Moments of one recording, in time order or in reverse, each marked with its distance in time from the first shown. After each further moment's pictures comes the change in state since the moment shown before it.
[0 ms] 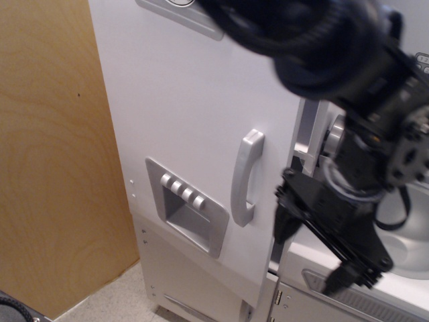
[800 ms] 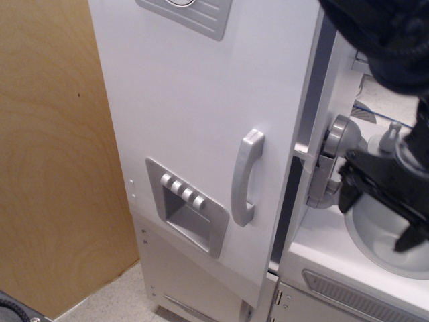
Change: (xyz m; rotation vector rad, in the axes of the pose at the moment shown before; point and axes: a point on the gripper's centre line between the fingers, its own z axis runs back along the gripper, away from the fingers) arm 0.076 0.015 -0.004 0.031 -0.156 0.226
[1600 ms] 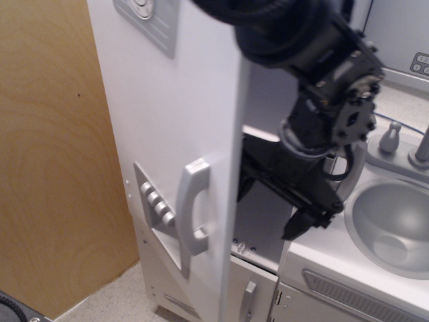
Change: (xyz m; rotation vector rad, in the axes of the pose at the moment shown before) arm -0.062 0.081 0.009 0.105 0.119 0.074
